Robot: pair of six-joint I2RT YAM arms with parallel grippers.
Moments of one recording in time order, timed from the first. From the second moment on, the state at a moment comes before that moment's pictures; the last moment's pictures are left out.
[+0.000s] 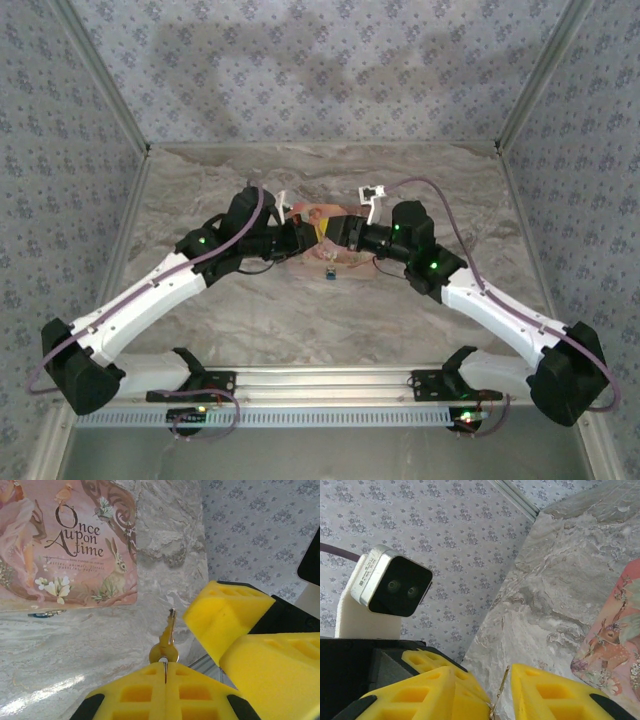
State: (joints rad) left arm -0.79 1.21 1.15 -0.50 0.27 -1.02; right arm 0.67 1.15 0.82 0.17 -0.42 0.83
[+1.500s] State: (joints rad) left arm -0.79 1.12 1.14 -0.50 0.24 -0.99; right arm 0.57 1.18 0.90 0.11 -0.56 0.81
